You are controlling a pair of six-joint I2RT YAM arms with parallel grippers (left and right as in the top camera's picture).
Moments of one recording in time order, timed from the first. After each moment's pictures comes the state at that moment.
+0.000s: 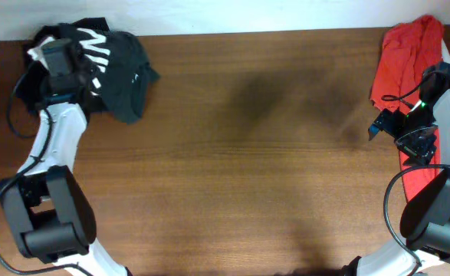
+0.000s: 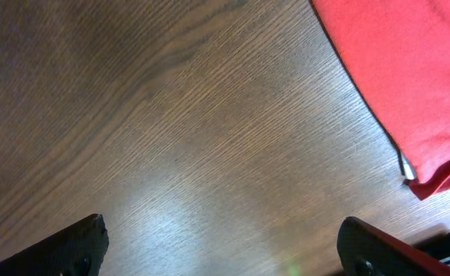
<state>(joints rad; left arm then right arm) 0.17 1.91 1.44 -0.10 -0.19 -0.51 -0.40 1.85 1.58 -1.36 -0.05 0.35</state>
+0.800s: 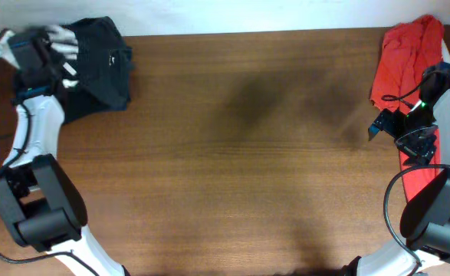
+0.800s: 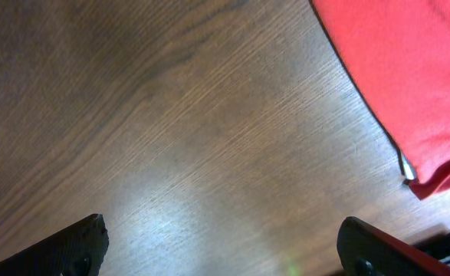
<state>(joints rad) 0.29 2.02 1.59 -0.04 -0.26 -0.54 -0.40 1.85 1.58 -1.36 -0.05 0.35</state>
